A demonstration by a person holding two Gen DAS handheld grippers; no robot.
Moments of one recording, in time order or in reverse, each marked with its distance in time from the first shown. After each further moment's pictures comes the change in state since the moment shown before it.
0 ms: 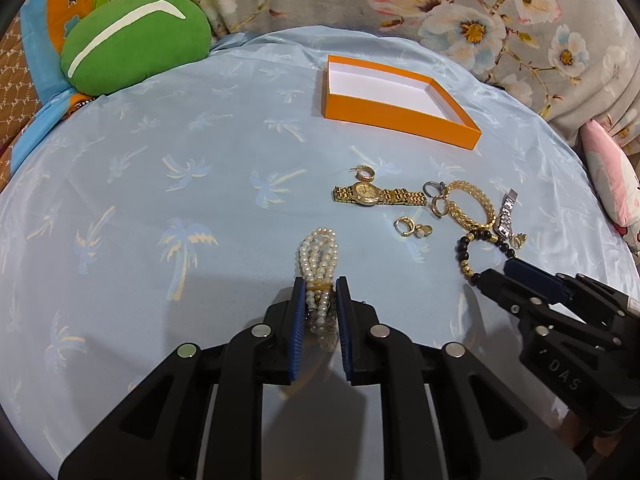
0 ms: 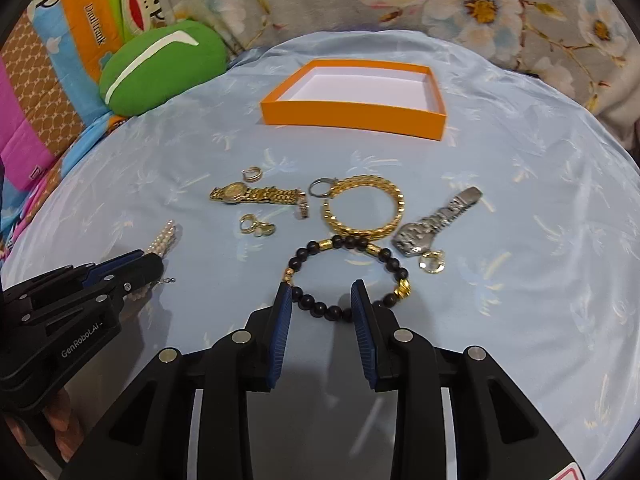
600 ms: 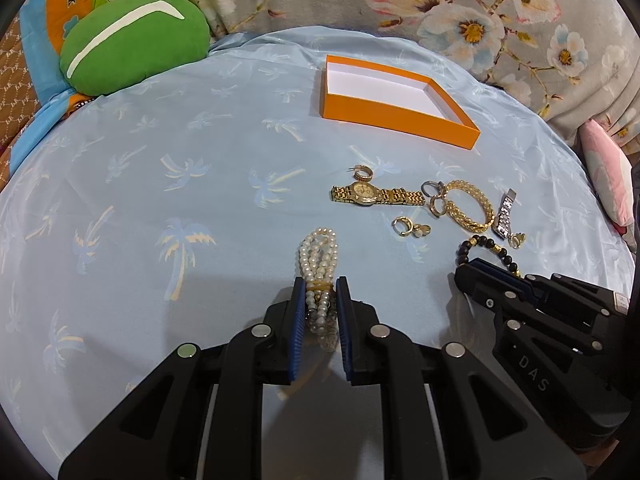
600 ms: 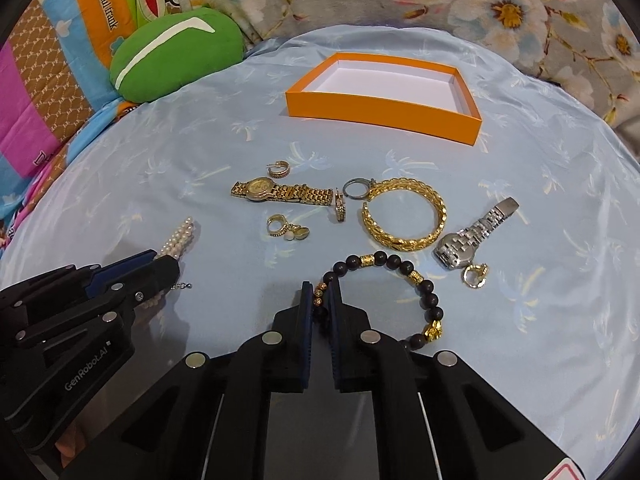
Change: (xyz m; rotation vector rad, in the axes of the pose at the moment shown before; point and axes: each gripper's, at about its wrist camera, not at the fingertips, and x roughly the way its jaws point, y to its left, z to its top) left arm 0.000 -0.001 0.000 0.001 -0.002 -0.002; right arm 0.005 0.013 0.002 -0.001 -0.002 0.011
